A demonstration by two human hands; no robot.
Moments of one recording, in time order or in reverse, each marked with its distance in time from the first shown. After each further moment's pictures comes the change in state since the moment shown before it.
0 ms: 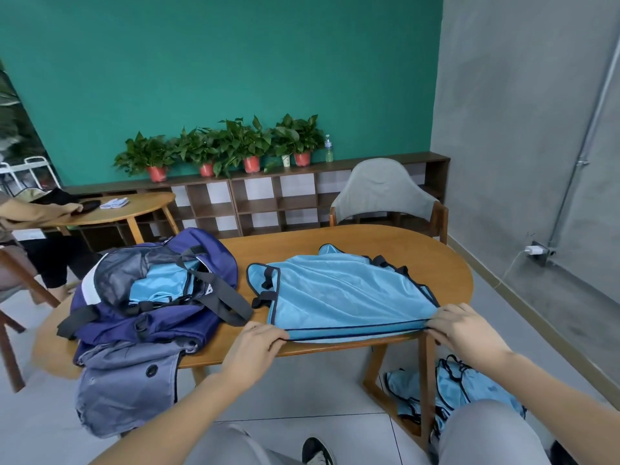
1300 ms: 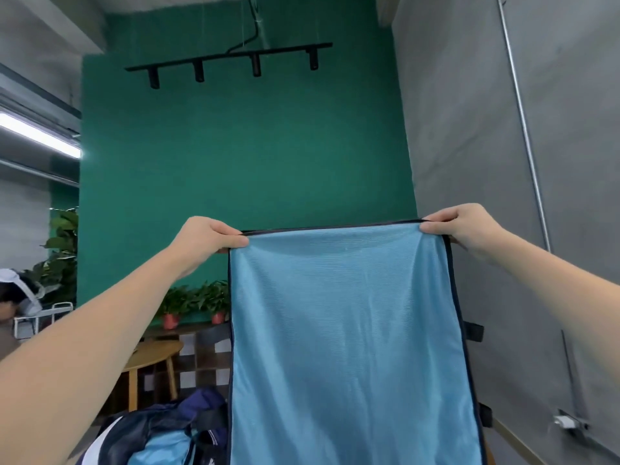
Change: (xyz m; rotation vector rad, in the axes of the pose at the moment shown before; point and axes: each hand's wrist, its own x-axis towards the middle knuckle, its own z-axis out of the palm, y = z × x) left_hand 0.217 0.099 -0.449 -0.513 0.392 -0.257; right_hand 0.217 0.019 -0.429 0.963 0.481 0.422
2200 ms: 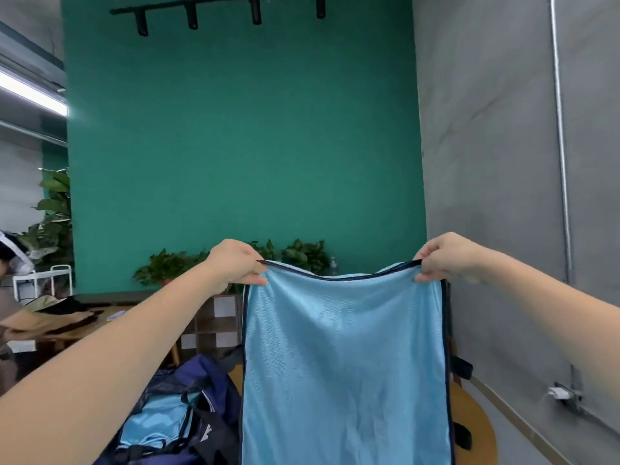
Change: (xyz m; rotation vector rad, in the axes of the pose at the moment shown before) left_hand -0.004 -0.074 0.085 -0.029 -0.142 -0.398; right_hand -0.003 0.076 0.070 -0.199 -0.258 0.359
